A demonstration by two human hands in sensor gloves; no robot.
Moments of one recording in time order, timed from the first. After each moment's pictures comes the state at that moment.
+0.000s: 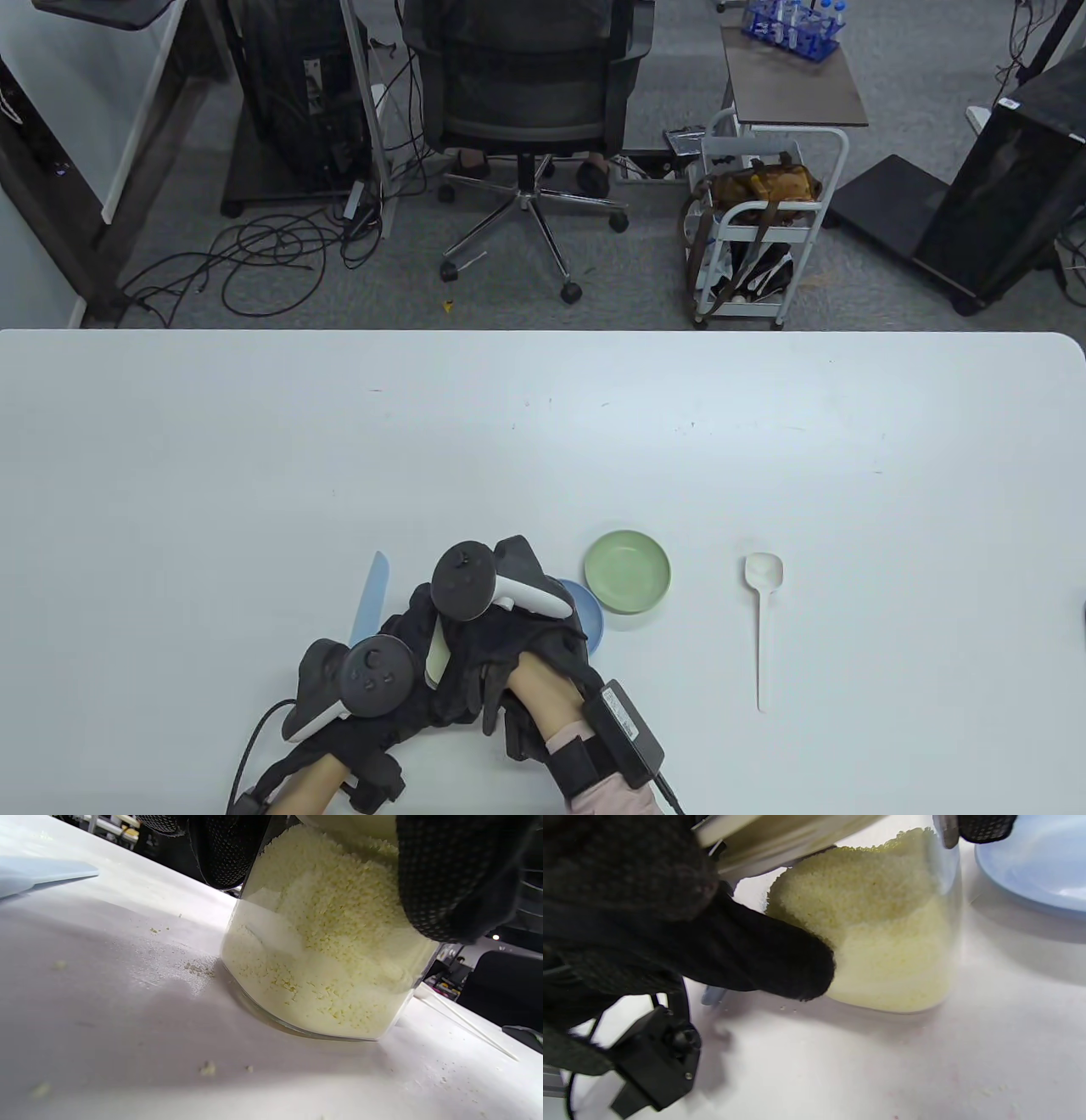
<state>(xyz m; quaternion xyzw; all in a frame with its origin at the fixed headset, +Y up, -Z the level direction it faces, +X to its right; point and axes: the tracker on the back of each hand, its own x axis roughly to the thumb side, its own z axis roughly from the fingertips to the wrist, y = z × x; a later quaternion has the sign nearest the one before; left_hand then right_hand) -0.201 -0.748 -0.225 -0.05 -0.19 0.20 0.96 -0.062 -0.706 -0.277 0.27 0.35 0.87 0.21</state>
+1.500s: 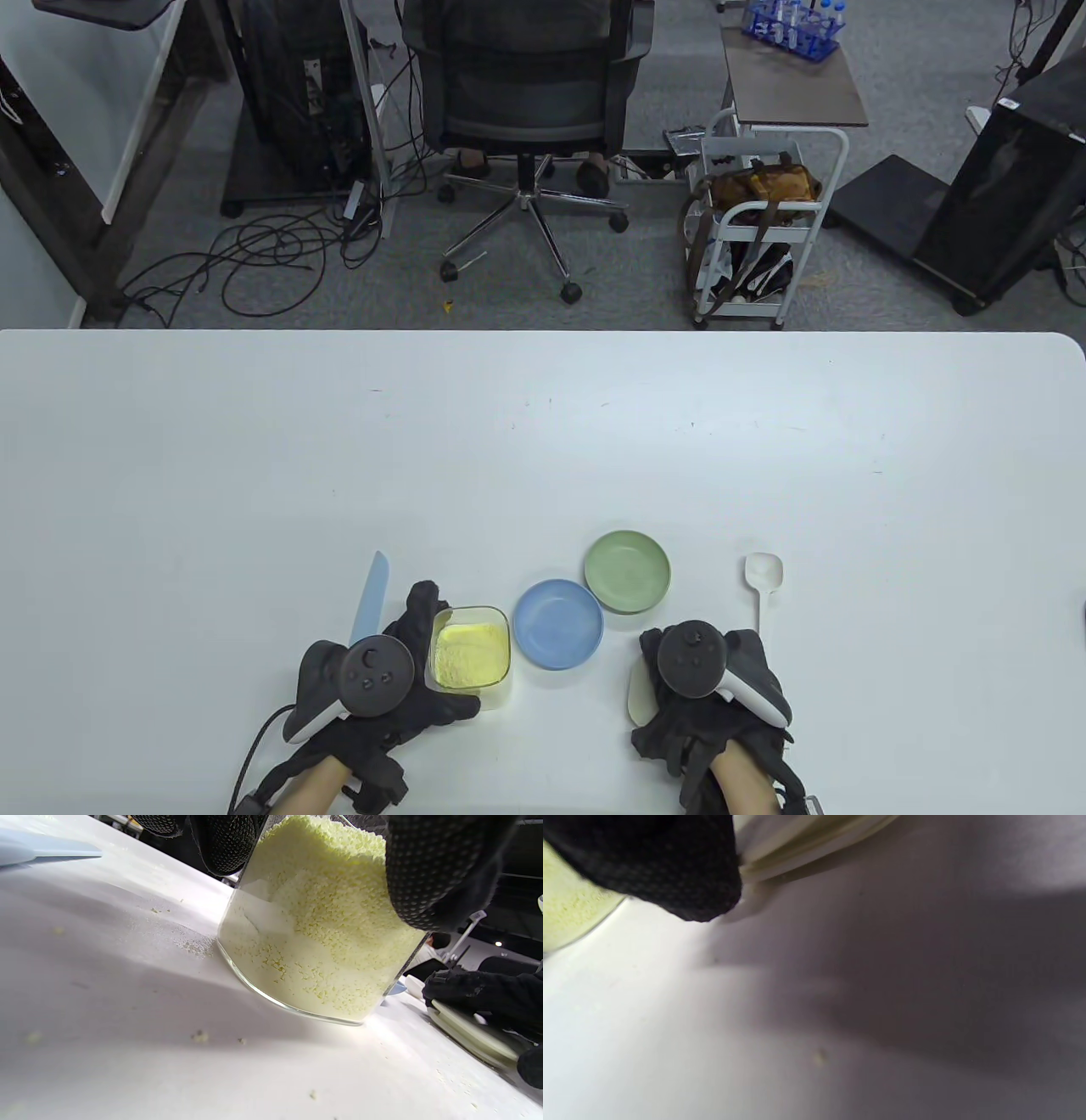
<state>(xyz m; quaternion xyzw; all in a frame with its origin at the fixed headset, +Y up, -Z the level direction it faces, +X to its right) -0.201 -0.754 -0.224 -0.06 -0.18 0.21 0.96 0.137 -0.782 -0.224 0.10 0.27 0.93 0.21</state>
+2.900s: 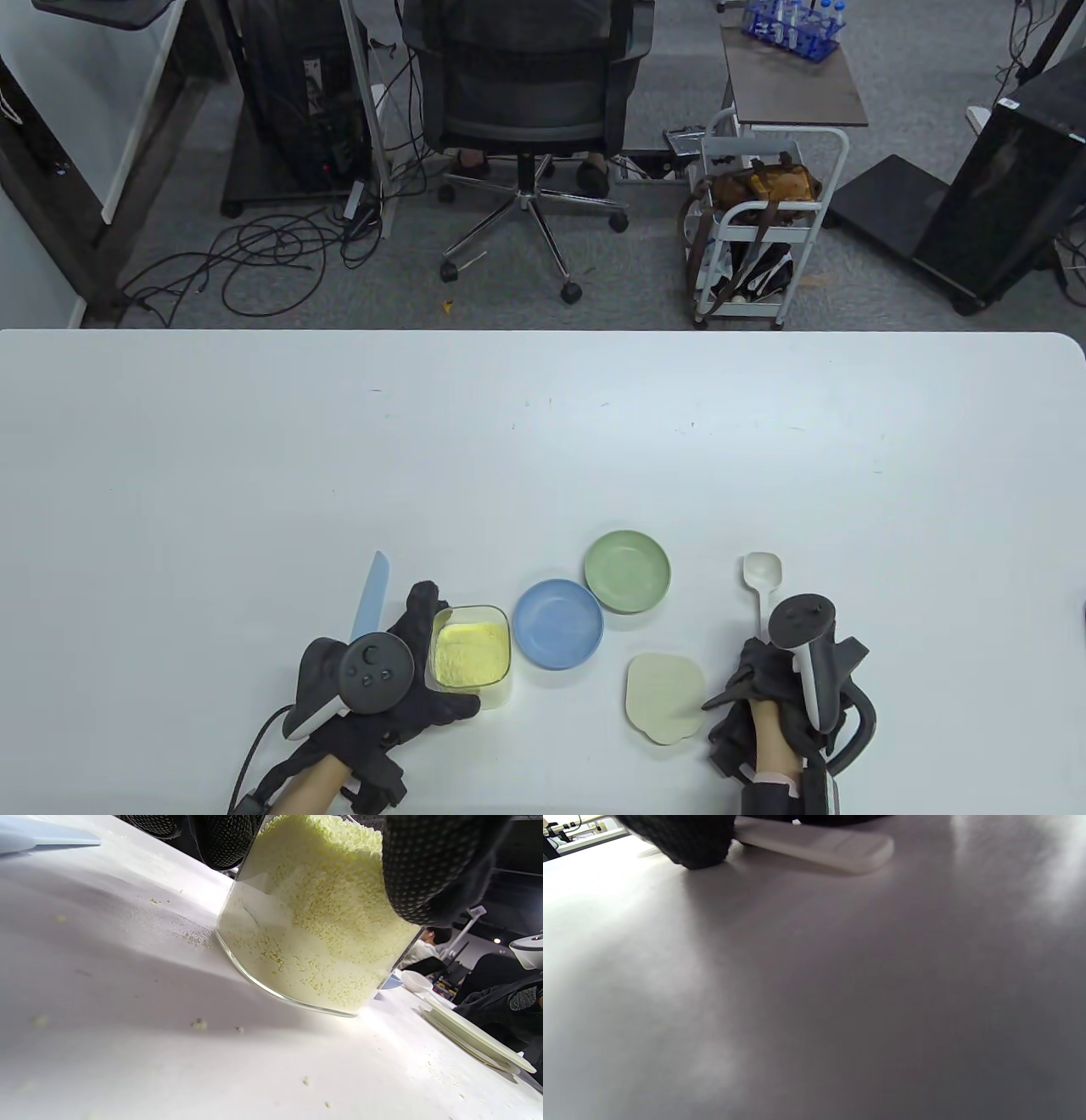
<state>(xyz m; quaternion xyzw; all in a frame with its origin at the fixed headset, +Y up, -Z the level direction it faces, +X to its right) -0.201 -0.756 -0.226 -0.08 -0.19 0.22 0.95 0.231 -0.782 -0.239 -0.38 0.10 0.90 0.19</state>
